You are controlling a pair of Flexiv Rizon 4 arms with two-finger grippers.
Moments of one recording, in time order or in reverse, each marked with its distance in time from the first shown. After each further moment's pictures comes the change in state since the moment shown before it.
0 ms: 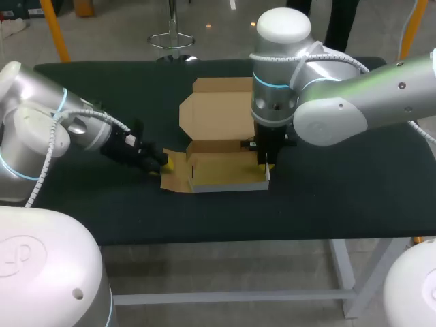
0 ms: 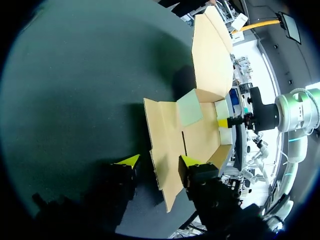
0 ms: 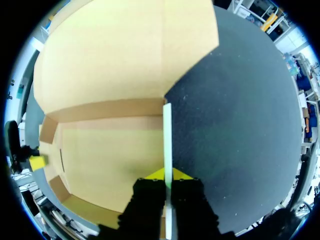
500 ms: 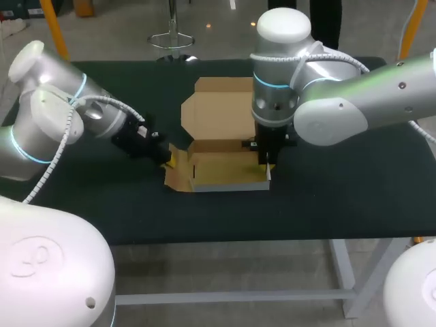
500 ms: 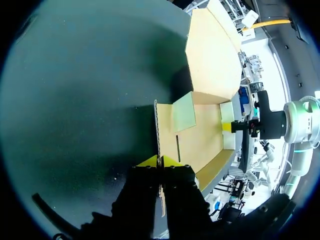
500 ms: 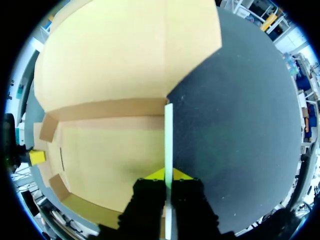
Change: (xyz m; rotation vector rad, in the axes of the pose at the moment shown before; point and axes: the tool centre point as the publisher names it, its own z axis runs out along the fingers) left arm 0.019 -0.011 0.004 -0.050 -0.096 -0.037; right arm -0.002 0.000 0.000 0.000 -0.002 0.001
